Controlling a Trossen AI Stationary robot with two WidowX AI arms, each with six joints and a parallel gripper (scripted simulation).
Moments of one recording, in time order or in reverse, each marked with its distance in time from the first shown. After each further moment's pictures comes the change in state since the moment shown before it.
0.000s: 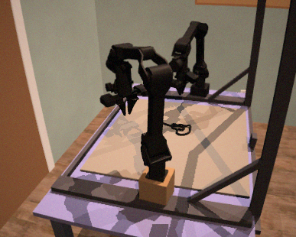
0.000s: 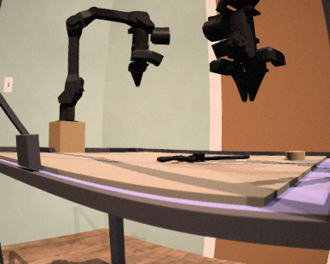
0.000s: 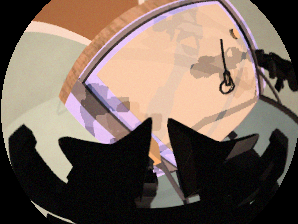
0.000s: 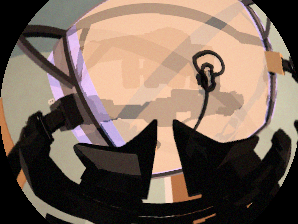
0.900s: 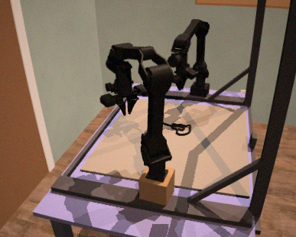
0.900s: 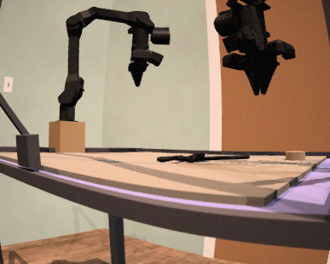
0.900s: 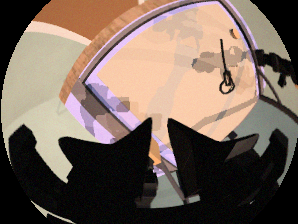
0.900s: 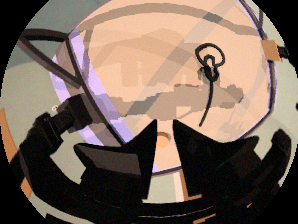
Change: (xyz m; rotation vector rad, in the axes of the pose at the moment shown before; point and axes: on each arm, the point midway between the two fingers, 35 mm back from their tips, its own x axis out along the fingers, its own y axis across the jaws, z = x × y) left arm 0.000 0.000 0.000 0.000 0.000 0.000; right arm -0.014 0.023 -0.015 0.086 0.000 0.002
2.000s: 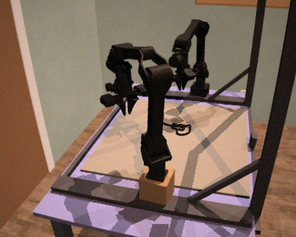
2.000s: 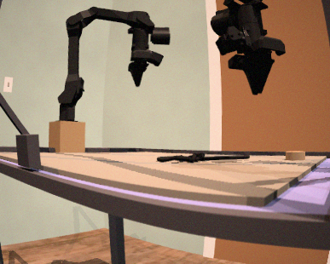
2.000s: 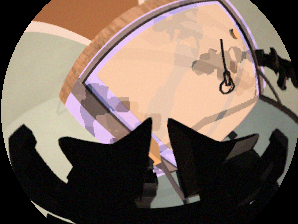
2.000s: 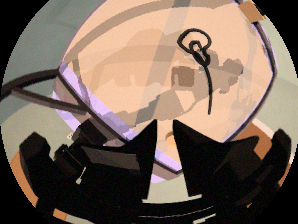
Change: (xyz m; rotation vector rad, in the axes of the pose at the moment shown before) left arm 0.000 0.000 0.000 0.000 0.000 0.000; right arm -0.001 -0.003 0.006 0.336 0.001 0.002
